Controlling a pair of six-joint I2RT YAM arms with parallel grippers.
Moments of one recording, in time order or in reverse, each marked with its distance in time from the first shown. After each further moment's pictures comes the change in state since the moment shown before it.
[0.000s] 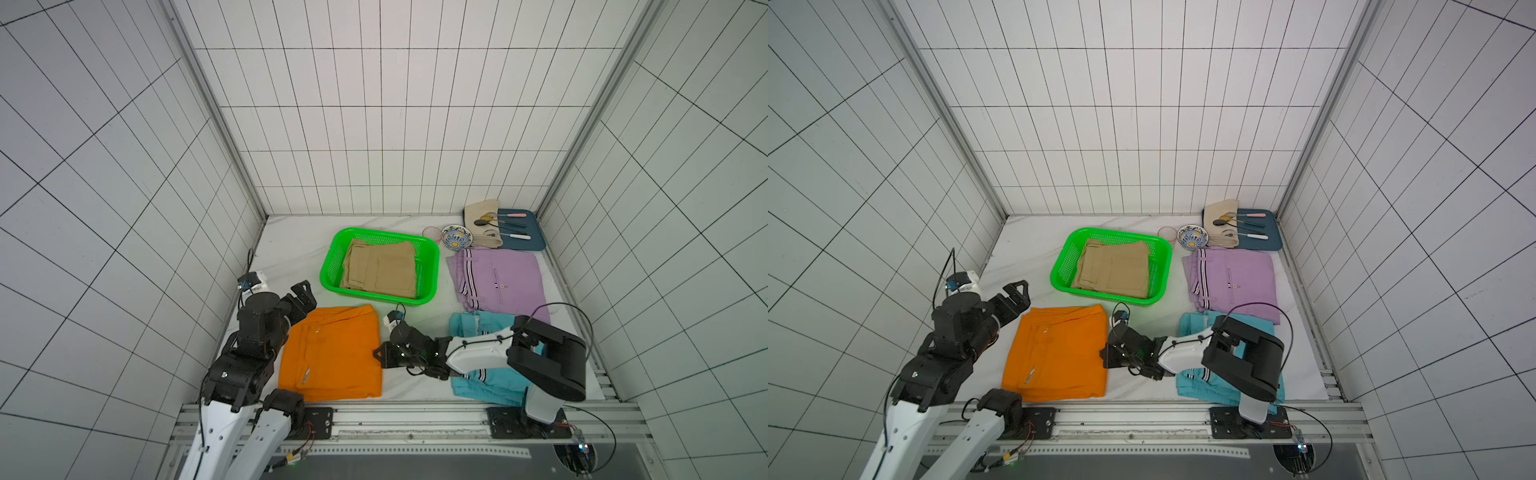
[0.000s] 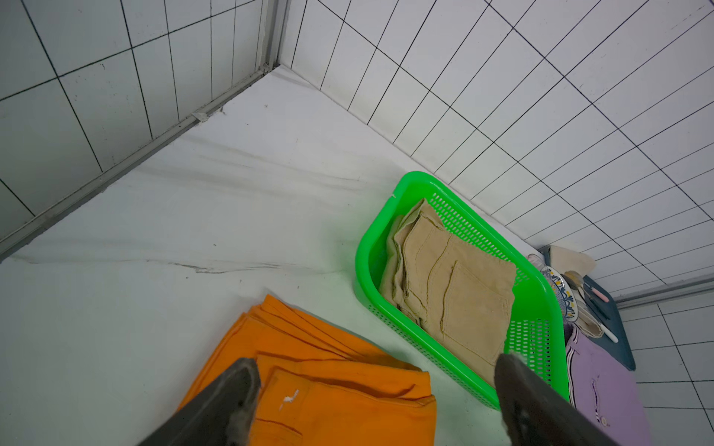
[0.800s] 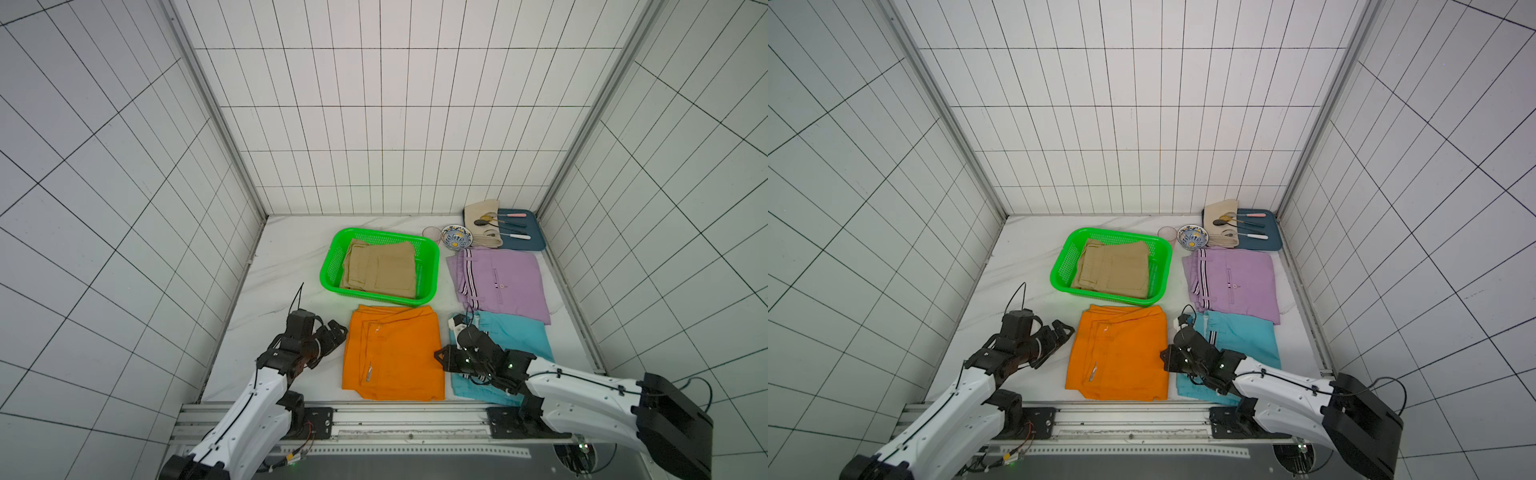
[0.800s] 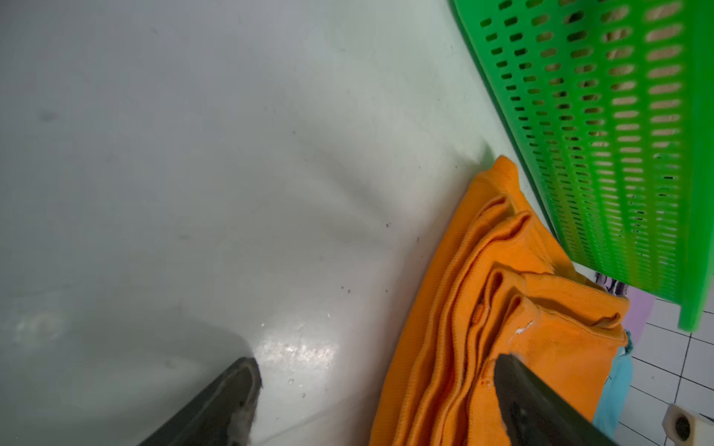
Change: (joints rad) left arm -0.005 0.237 -0.560 0.363 0.491 -0.203; right arm -0.237 -0.646 -0.367 -0.363 -0.018 -0.050
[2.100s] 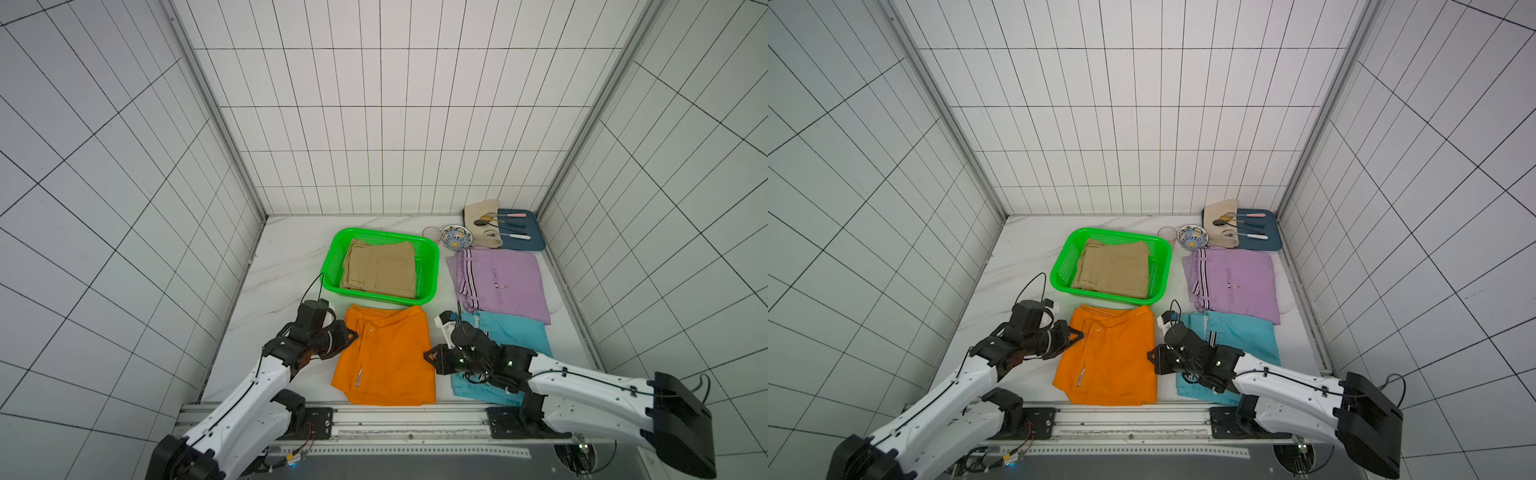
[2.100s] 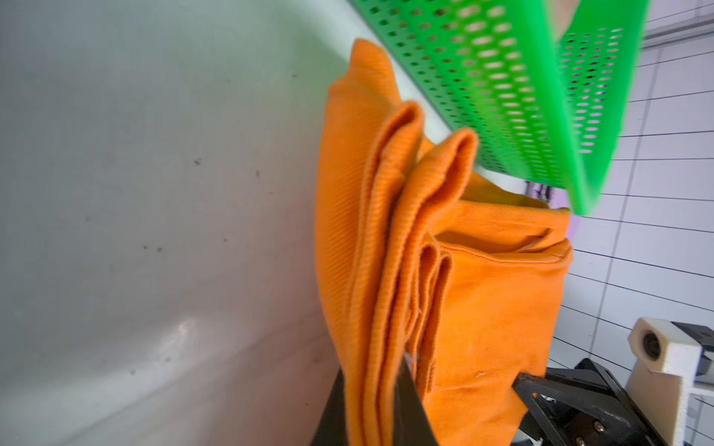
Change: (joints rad) left arm -0.146 -0.013 0.187 -0.109 0.121 0.012; right arm 0.117 -0.071 0.180 -0.158 -0.024 -0.095
